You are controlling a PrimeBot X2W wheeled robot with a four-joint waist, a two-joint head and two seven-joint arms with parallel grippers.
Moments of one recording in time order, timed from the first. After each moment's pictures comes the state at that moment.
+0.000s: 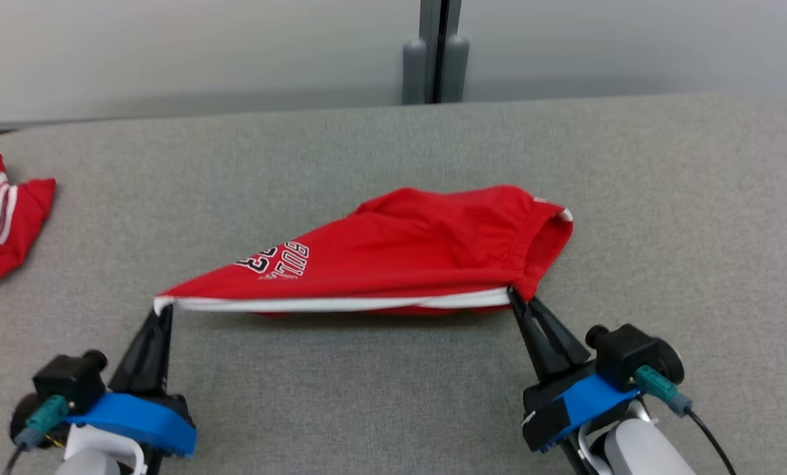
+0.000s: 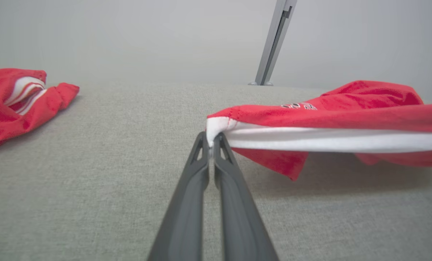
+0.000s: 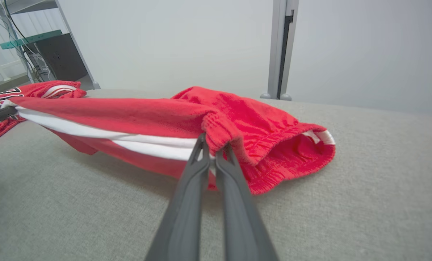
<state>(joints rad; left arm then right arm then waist) -0.17 0.34 -0.24 0.45 -0.49 -0.13 -0.26 -0.24 -0.05 0.27 0.36 0.15 0.13 -0.26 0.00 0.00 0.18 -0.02</state>
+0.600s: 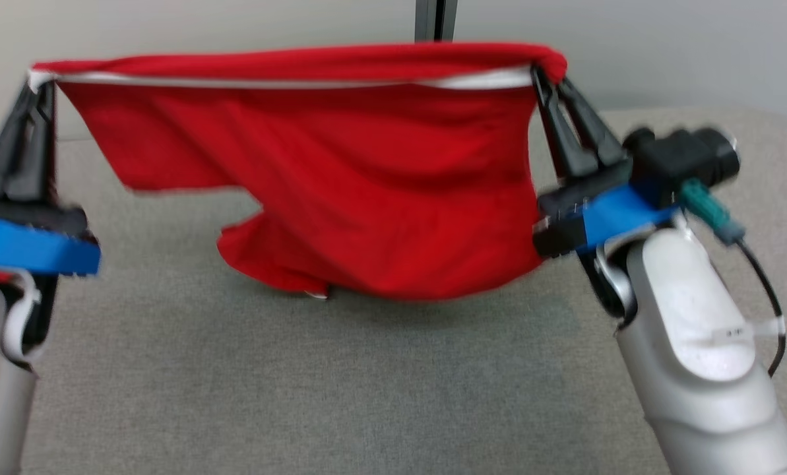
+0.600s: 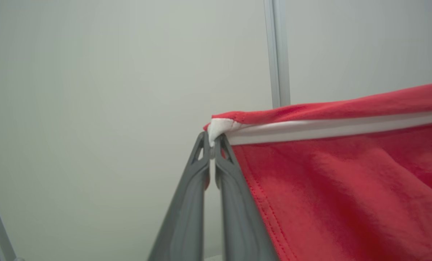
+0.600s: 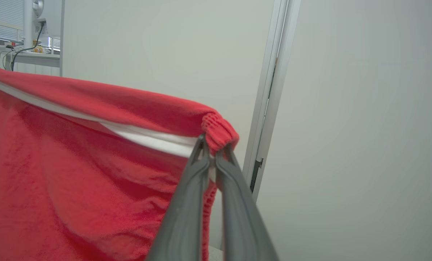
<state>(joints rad) -0.52 0.48 -0.18 0.29 -0.43 -0.13 -0.26 -0.66 -0.04 0.18 0.33 0.04 0.13 -0.24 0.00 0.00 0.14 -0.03</state>
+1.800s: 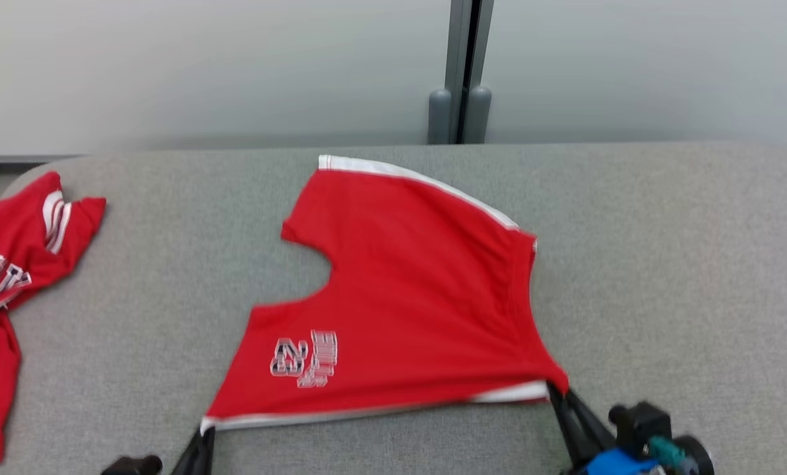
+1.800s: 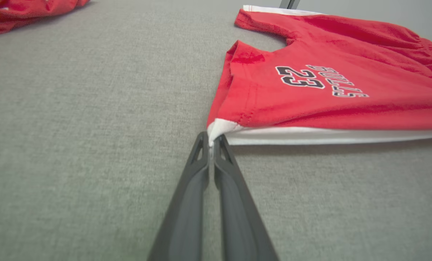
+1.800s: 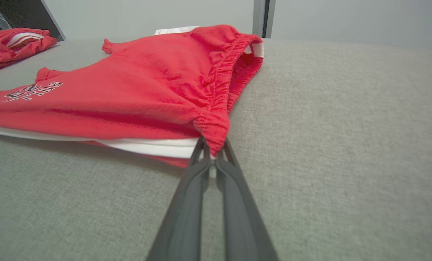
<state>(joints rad) -0.03 0.23 -0.22 0.58 -0.43 -0.14 -0.26 -0.13 -0.04 0.15 0.52 0.09 0.14 -0.26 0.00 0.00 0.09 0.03</state>
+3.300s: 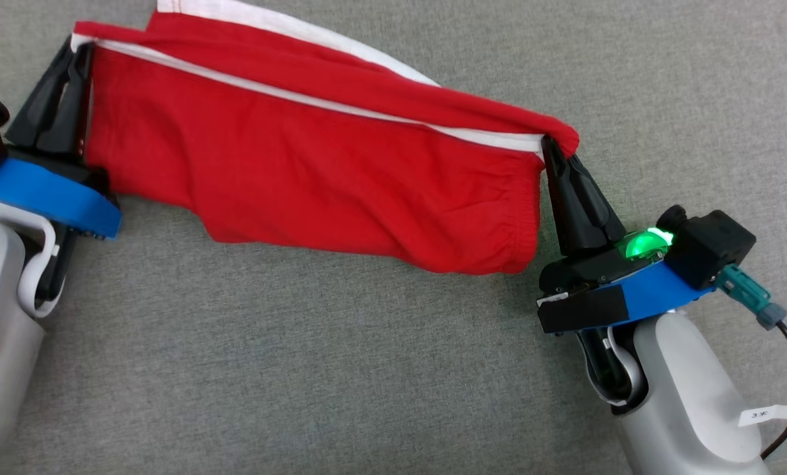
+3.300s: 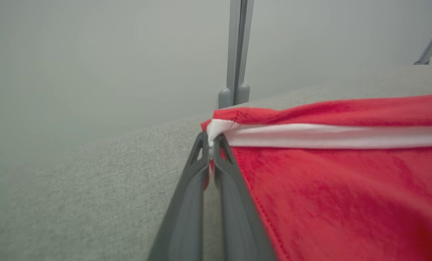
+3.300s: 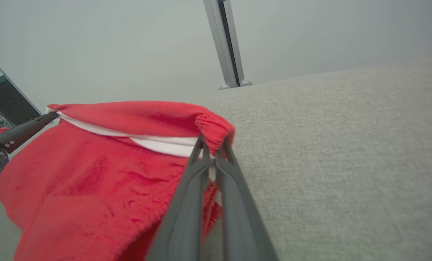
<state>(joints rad) -0.75 0.54 -0.44 0.49 -0.52 -0.13 -0.26 -0.45 -0.05 0.22 0.19 0.36 0.13 -0.26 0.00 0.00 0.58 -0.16</state>
